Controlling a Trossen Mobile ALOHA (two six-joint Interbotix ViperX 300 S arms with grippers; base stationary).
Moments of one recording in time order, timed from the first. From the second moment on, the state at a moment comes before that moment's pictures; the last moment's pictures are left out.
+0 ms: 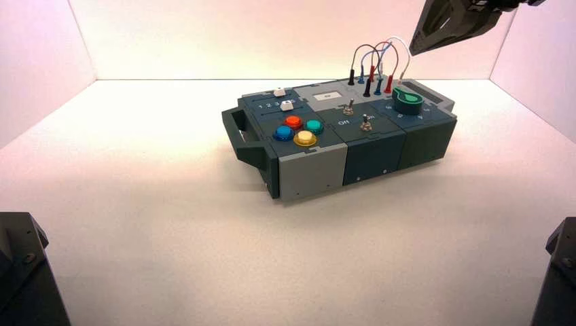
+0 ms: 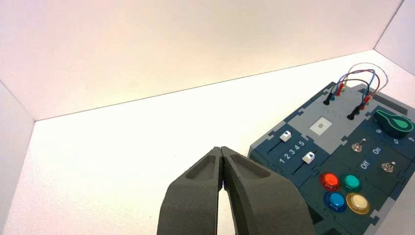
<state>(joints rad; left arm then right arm) -0.27 -0.94 1.17 -0.17 0.21 0.18 0.51 -0.65 1.03 0.06 0.52 0.07</state>
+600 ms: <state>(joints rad) -0.27 -0.93 1.17 -0.17 0.20 0.18 0.65 -0.50 0.96 0.09 0.55 0.06</state>
